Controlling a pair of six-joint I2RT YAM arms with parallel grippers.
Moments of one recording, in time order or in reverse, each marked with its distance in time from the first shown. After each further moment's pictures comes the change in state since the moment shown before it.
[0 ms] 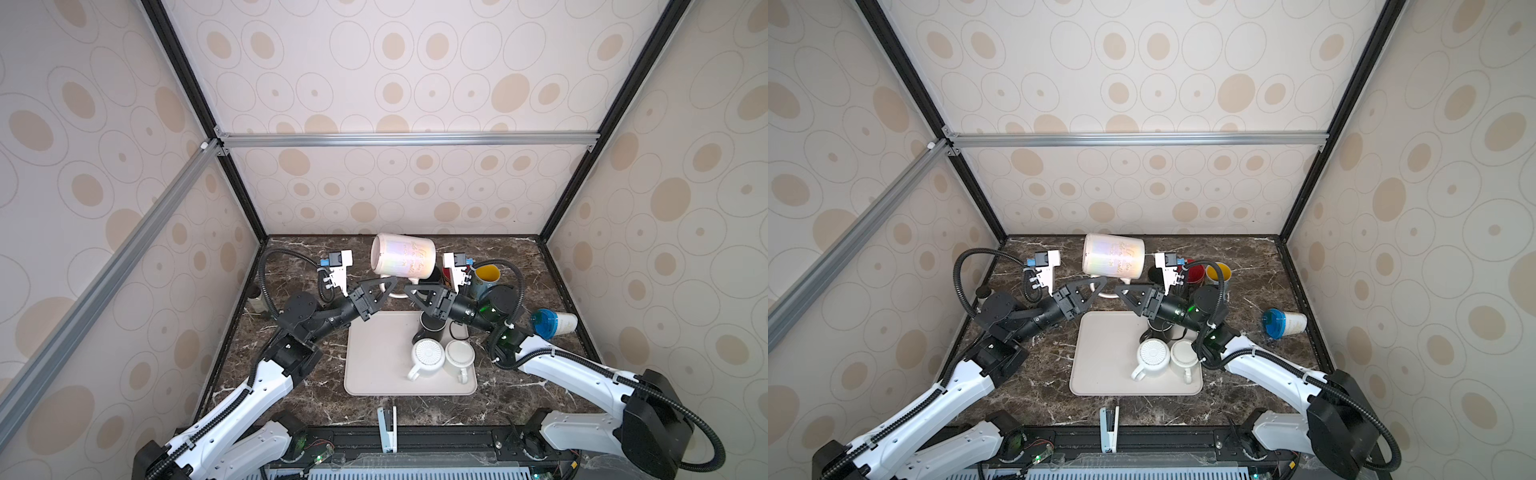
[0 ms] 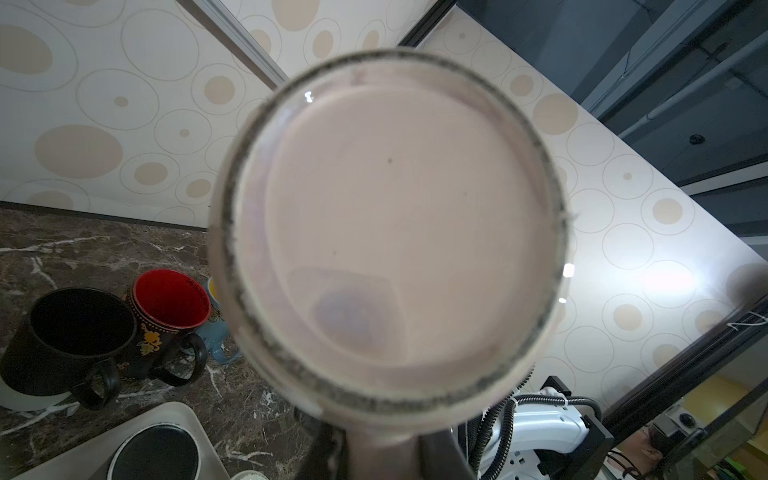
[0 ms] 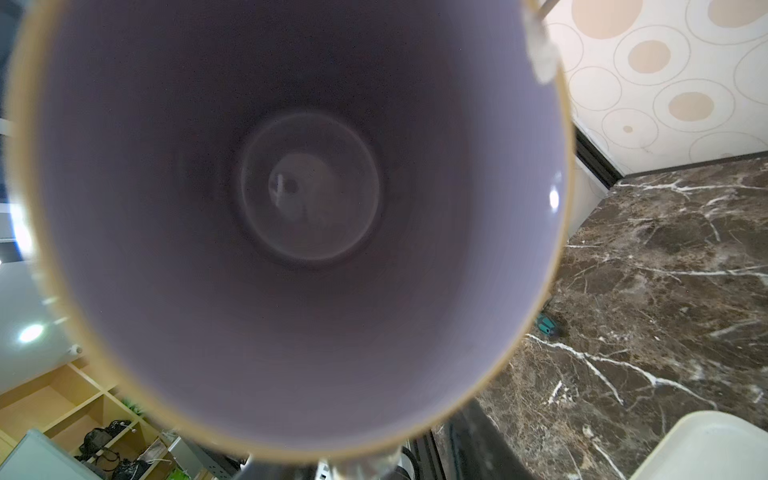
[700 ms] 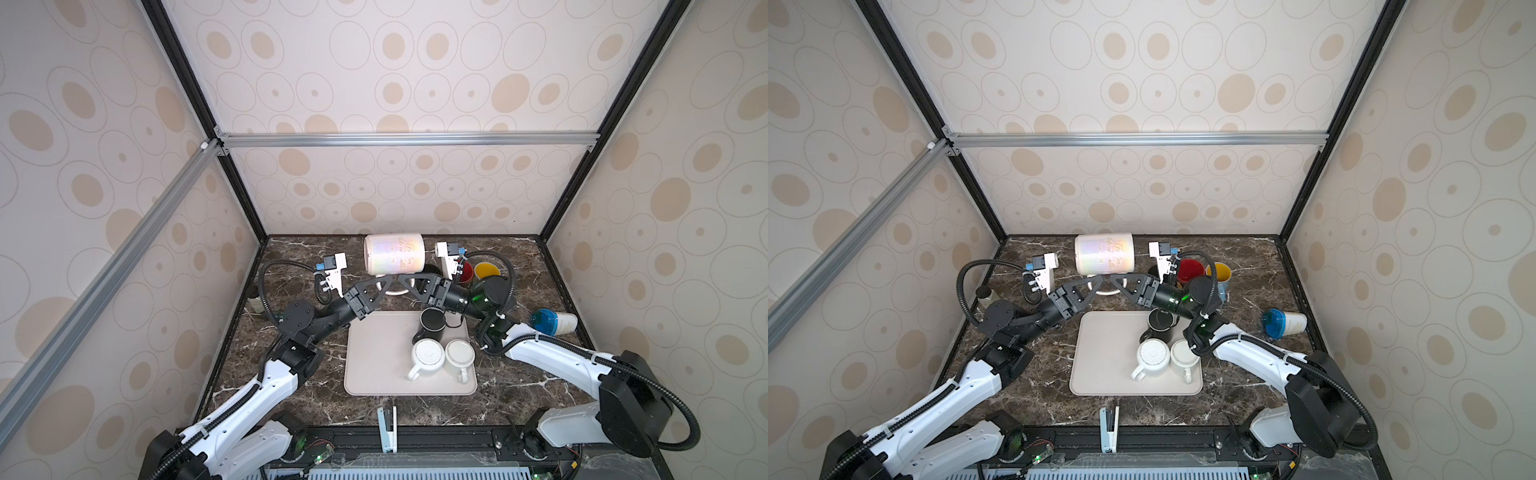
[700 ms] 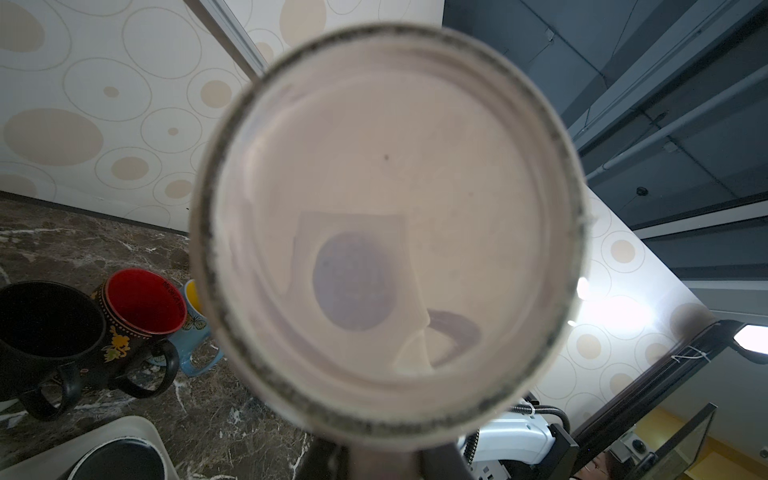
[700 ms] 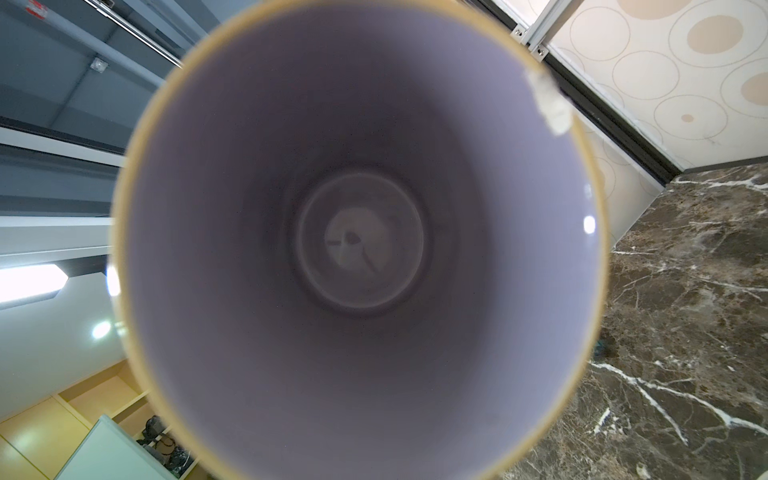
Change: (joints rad) left arm 0.048 0.032 -0.101 0.218 0.025 -0.149; right arm -0.027 0.130 0.097 0.107 -0.082 0.122
